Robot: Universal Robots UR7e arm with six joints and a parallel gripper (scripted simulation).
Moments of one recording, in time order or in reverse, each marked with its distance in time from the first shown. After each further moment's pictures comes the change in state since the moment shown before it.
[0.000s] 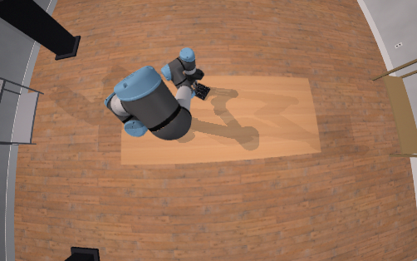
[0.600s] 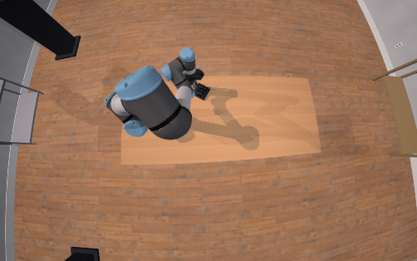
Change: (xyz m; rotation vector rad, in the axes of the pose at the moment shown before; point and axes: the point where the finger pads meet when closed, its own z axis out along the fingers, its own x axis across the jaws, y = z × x) arm 0.000 0.001 0.001 0.000 0.000 0.000
